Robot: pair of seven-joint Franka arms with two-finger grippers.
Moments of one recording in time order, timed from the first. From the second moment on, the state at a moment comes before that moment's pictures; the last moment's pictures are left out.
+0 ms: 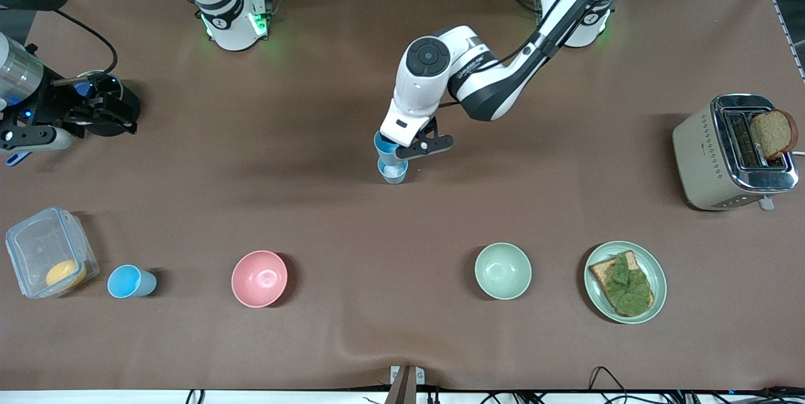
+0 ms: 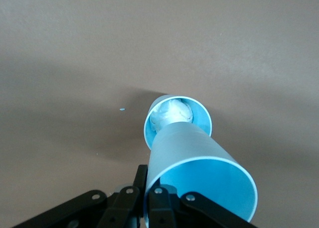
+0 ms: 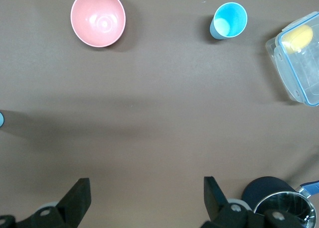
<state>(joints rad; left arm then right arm) -0.42 0.57 -0.50 -1.68 0.18 2.26 -1.23 0.04 -0.01 -0.02 -1.69 0.01 1.64 -0.06</state>
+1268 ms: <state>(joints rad) -0.06 0.50 -0.48 -1.46 0.22 1.92 -0.89 0.04 -0.01 -0.02 -1.69 0.01 1.63 -0.06</state>
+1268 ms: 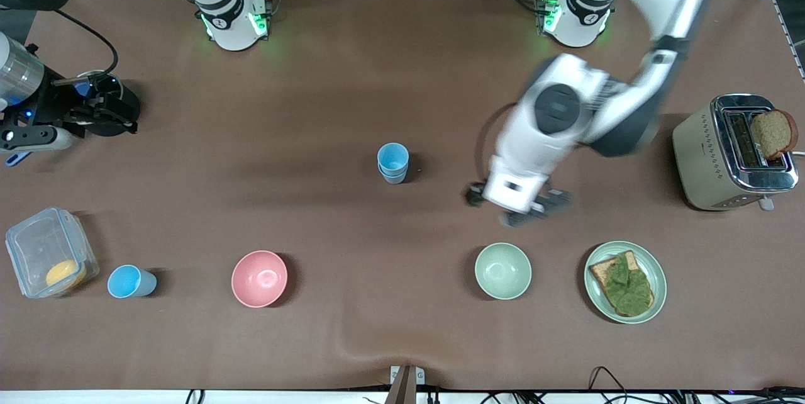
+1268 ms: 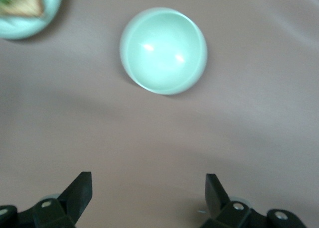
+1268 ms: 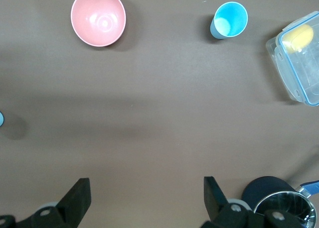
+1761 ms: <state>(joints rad) 0.14 0.40 -0.49 -1.41 0.16 1.78 -0.54 0.04 -0.01 -0.02 -1.69 0.01 1.63 -0.06</state>
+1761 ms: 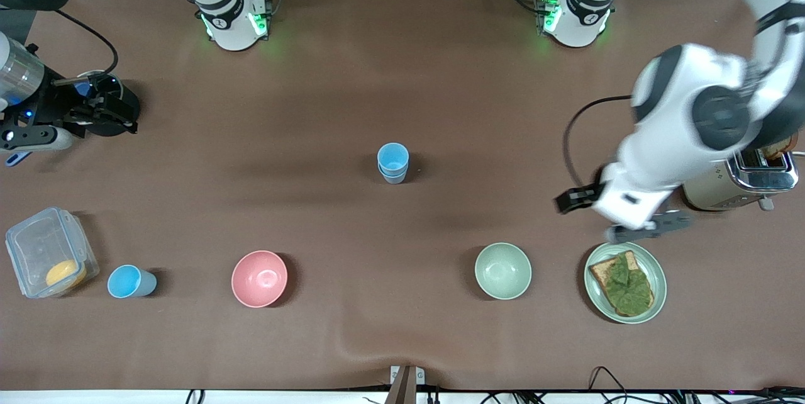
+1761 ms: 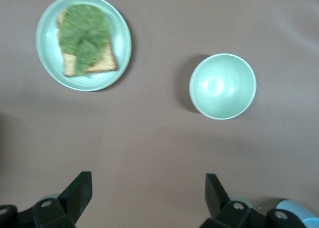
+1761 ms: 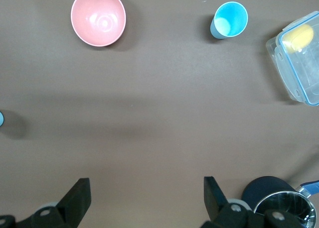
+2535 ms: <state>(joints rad) -0.14 0.17 0.04 -1.42 0.03 1.53 -0.25 0.04 -0.01 -0.02 -1.69 0.01 1.62 -0.06</state>
